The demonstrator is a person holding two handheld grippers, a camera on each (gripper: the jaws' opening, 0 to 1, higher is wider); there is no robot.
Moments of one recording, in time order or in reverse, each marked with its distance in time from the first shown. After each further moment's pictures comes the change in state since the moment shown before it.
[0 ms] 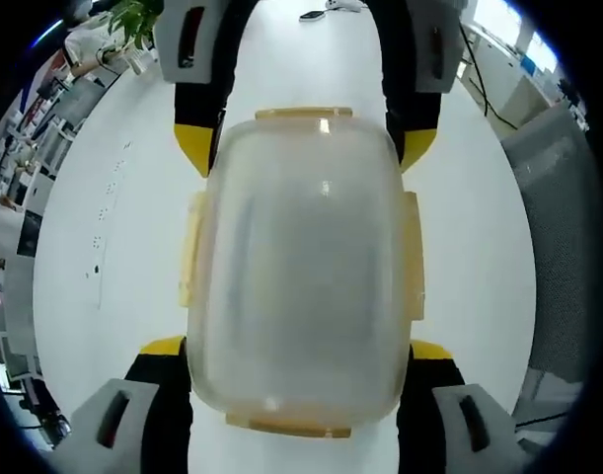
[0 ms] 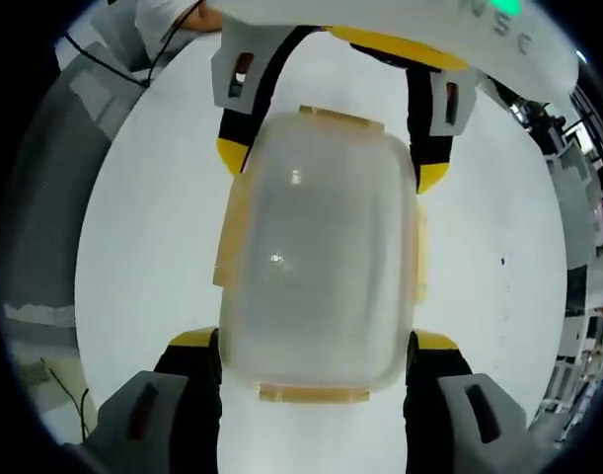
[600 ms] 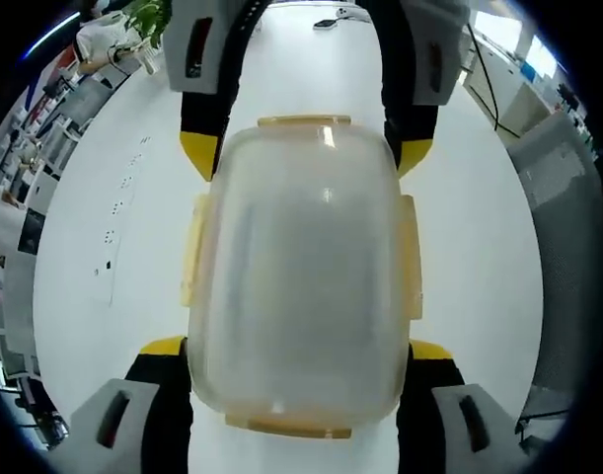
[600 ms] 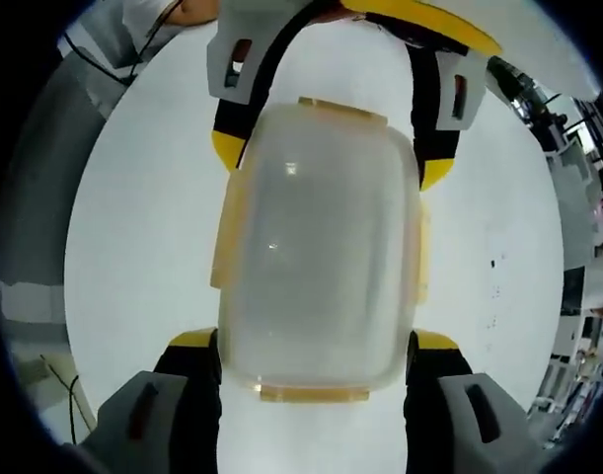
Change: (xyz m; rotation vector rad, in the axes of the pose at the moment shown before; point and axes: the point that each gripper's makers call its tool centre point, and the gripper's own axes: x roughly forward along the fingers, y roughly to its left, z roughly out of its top) left arm 0.002 0.031 -0.008 -0.005 -0.024 0.001; right arm 0.007 -0.031 0.004 -0.005 0.054 -0.012
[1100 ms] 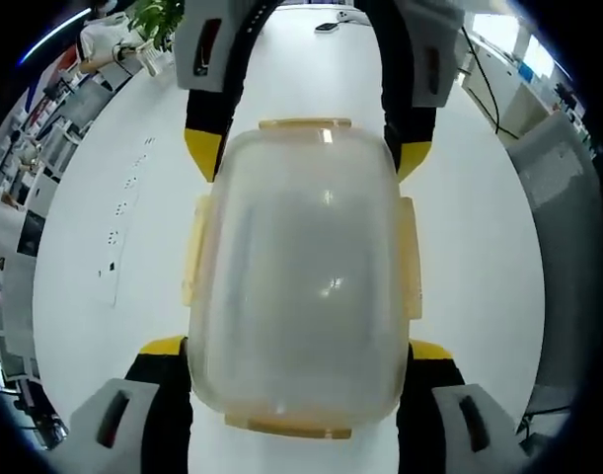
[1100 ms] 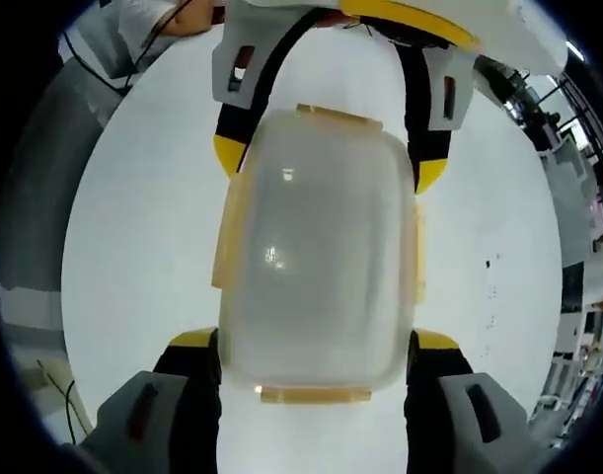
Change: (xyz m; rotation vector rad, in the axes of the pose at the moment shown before) left arm 0.000 0.004 0.000 0.003 -0.022 -0.004; right arm 0.001 -0.004 0.002 0.026 -0.061 -0.012
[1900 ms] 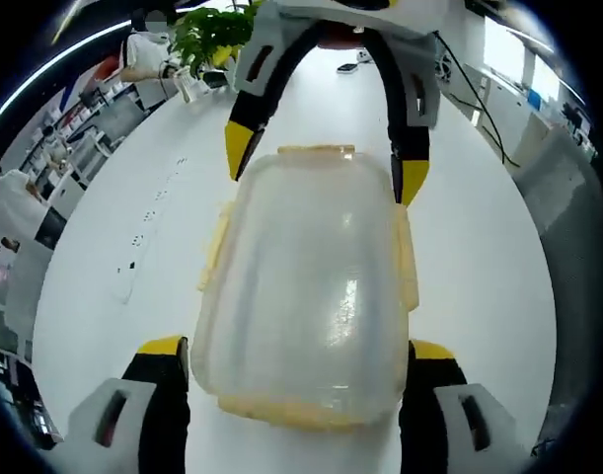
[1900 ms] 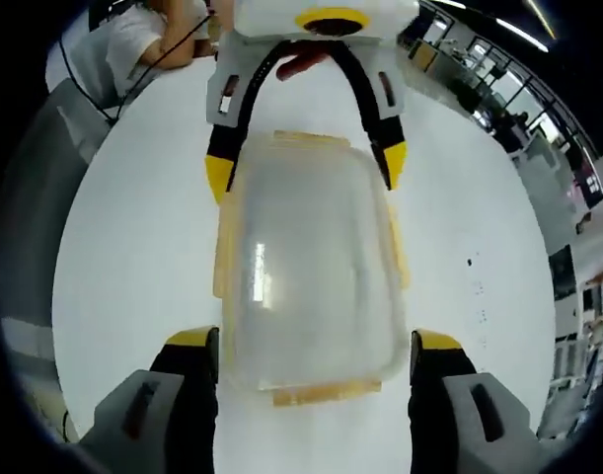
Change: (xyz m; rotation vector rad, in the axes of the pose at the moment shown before) left arm -0.009 0.003 0.000 -0.106 -0.266 0.109; right arm -0.009 -0.006 0.005 0.140 -0.209 -0.107
